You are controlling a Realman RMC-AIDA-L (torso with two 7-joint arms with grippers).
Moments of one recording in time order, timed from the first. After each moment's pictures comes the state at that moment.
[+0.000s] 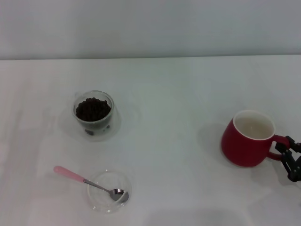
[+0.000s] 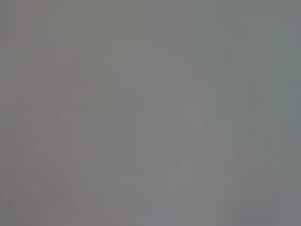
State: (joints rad) left arm -0.39 -2.08 0.38 0.10 -2.20 -1.29 2.82; right arm 0.19 1.99 -1.60 0.01 -0.33 -1.36 0.41
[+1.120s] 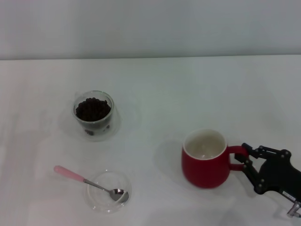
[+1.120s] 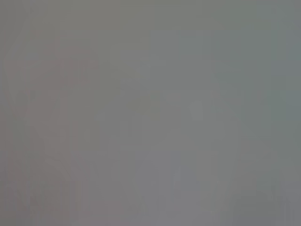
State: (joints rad) left arm -0.38 -2.08 0.38 0.10 -2.20 -1.28 2.82; right arm 0.21 2.01 -1.78 -0.07 -0.38 -1.42 0.31
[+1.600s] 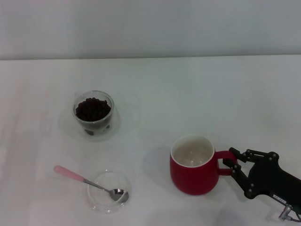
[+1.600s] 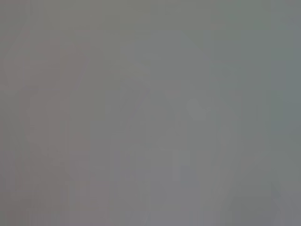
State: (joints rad) left arm -0.38 -2.08 0.38 0.09 -2.20 -1.28 2.82; right arm 0.22 2.01 -1.85 -0.11 -0.38 -1.40 0.31
